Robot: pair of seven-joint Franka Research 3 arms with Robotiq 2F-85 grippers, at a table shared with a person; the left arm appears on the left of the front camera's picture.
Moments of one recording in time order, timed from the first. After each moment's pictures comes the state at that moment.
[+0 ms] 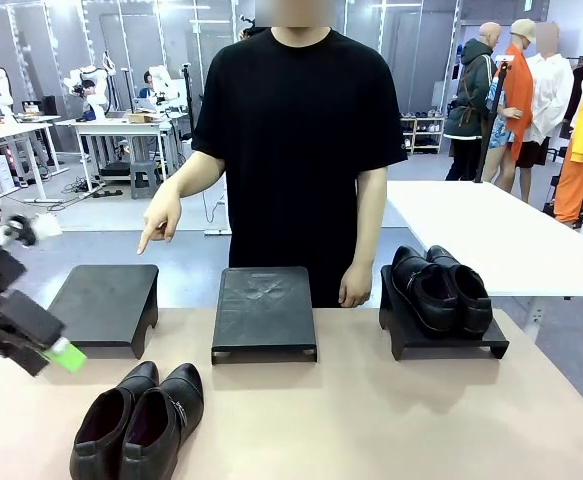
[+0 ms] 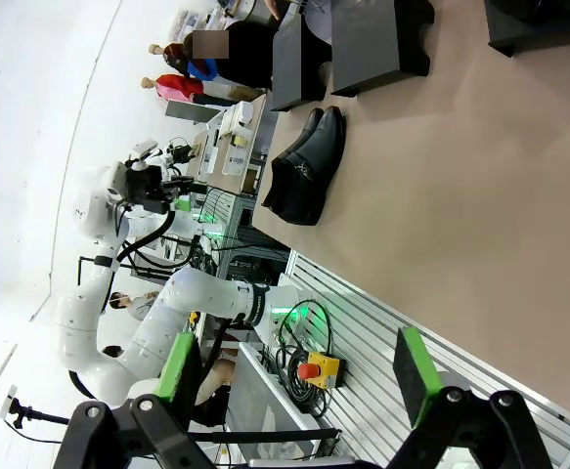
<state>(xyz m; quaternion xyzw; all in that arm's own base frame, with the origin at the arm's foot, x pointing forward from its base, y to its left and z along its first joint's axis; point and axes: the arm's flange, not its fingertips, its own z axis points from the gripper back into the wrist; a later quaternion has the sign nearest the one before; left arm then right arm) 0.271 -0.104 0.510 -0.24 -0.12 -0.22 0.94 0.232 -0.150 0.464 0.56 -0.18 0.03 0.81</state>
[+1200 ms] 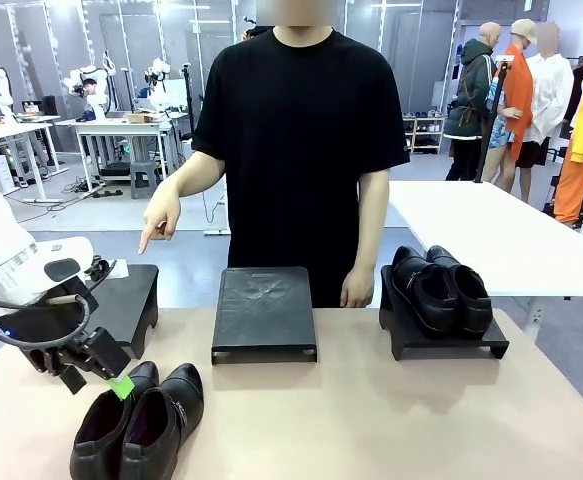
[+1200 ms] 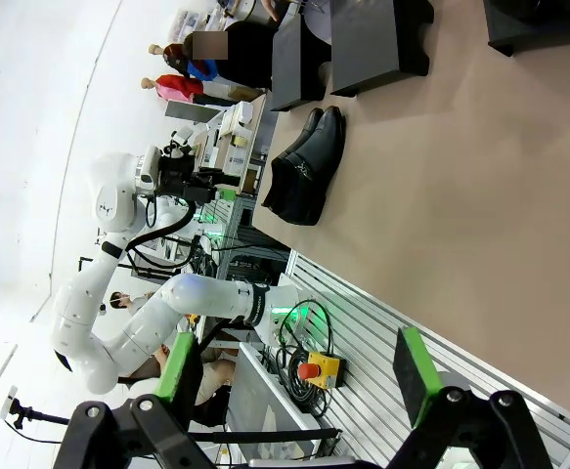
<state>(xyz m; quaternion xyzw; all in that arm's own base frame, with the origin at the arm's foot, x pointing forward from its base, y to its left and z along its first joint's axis) 0.311 -0.150 0.455 -0.15 -0.08 -0.19 0.97 0.232 -0.150 0.464 0.56 -0.18 0.03 0.81</state>
